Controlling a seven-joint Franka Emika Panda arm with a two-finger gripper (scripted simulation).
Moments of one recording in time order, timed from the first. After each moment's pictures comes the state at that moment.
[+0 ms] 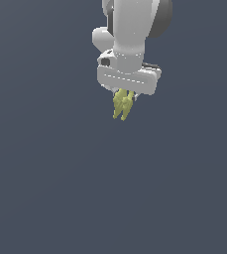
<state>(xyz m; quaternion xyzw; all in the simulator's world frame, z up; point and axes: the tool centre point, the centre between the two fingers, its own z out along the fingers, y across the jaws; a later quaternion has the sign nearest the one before) -0.089 0.044 0.302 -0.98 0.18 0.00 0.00</state>
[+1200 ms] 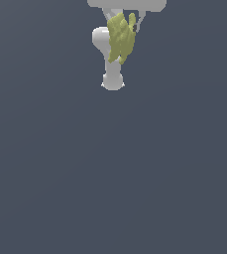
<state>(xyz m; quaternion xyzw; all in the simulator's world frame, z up) -0.148 0.030 0.497 -0.98 0.18 0.00 0.00</state>
